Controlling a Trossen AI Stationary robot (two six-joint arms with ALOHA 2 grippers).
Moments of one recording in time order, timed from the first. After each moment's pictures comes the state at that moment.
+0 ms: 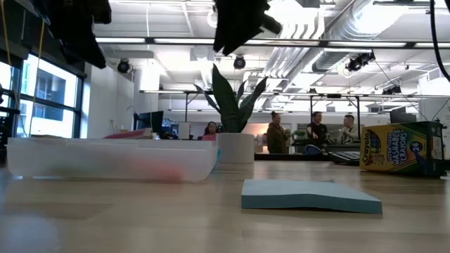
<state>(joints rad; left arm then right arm) 0.25 0.71 0.75 -0.89 -0.05 -0.39 0.15 1.90 1.80 -0.92 0.50 0.63</state>
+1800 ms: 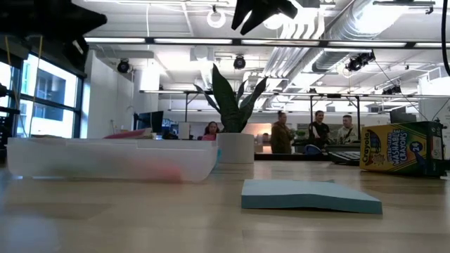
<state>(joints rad) 0.19 0.00 0.23 -0.16 -0.01 -0.37 0.07 1.75 1.80 -0.98 0.49 0.70</state>
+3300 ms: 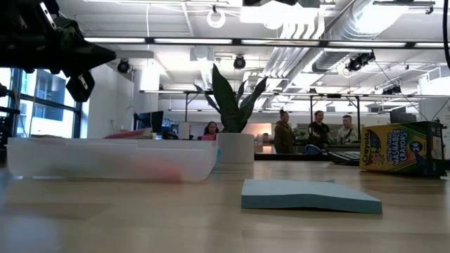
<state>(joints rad) 0.19 0.01 0.01 0.01 -0.01 -0.57 0.24 1.76 1.80 -1.02 0.14 0.52</state>
